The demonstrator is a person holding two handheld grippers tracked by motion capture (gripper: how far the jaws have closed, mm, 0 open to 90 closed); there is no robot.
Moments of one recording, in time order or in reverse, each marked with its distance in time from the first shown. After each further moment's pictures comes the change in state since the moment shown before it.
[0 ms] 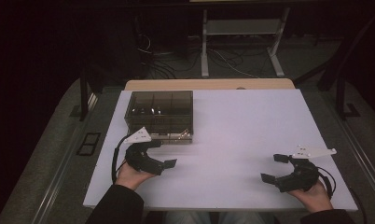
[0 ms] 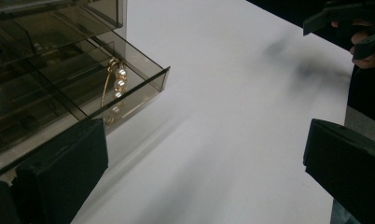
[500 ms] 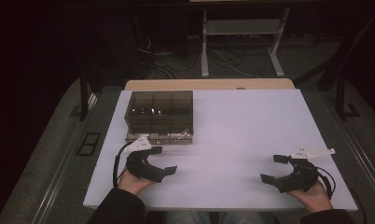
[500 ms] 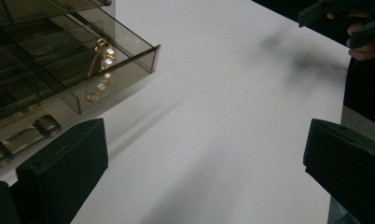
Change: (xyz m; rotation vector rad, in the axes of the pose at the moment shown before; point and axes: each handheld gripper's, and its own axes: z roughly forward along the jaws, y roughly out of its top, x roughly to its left) left arm -0.006 -0.021 0.004 -0.008 -0.020 -0.001; right arm 0.000 -0.001 0.001 0.016 0.003 0.004
